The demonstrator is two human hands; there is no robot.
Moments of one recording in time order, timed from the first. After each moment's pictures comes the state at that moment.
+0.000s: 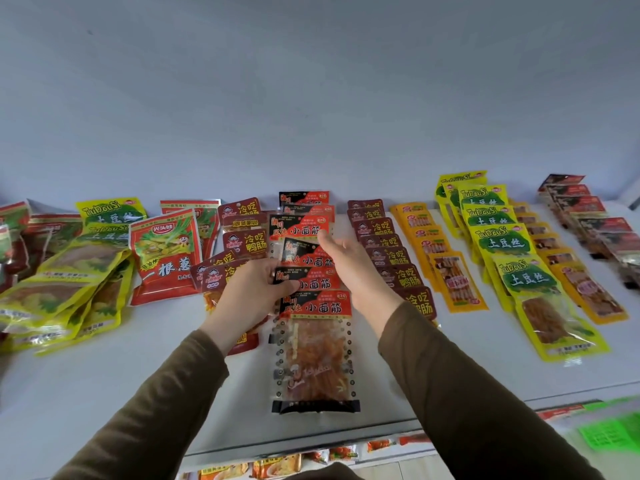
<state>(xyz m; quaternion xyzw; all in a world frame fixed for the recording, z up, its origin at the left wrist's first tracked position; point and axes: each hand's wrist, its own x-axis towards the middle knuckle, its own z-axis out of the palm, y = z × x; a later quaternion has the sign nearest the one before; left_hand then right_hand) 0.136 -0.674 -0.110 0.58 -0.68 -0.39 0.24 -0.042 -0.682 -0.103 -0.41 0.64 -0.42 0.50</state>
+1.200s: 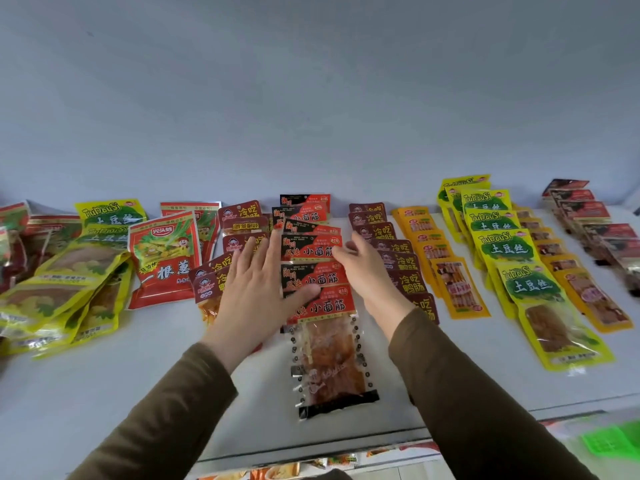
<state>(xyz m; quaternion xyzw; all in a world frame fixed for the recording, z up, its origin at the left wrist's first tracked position) 0.125 -0.670 -0.117 0.59 -0.78 -0.11 0.15 -0.065 -0.699 -0.123 -0.46 0.66 -0.41 0.43</state>
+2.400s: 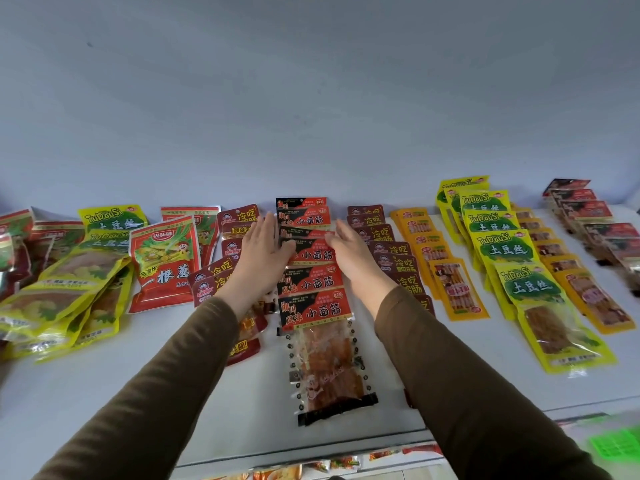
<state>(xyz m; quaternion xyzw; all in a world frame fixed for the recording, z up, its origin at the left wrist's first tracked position) 0.109 -0.723 -0.098 0.57 -0.69 -0.33 0.28 -0.060 -0.731 -0.122 -0.43 0.61 -0.44 0.51</state>
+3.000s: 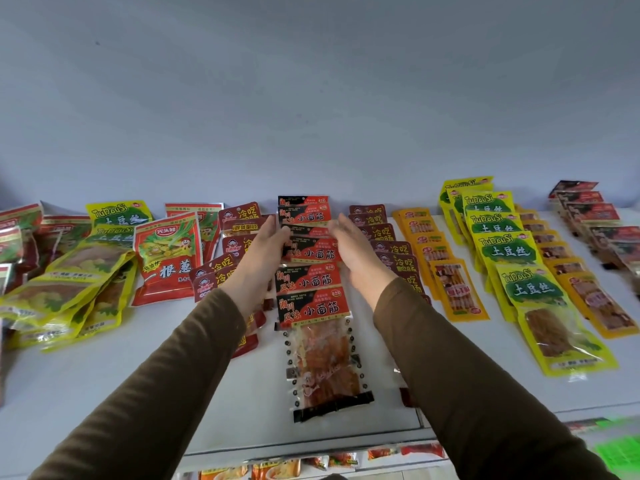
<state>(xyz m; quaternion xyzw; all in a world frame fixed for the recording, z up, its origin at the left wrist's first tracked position) 0.101 -0.706 -0.081 0.53 -0.46 -0.59 0.40 -0.060 -0.719 -0.097 -0.40 0.58 -0.46 0.55</state>
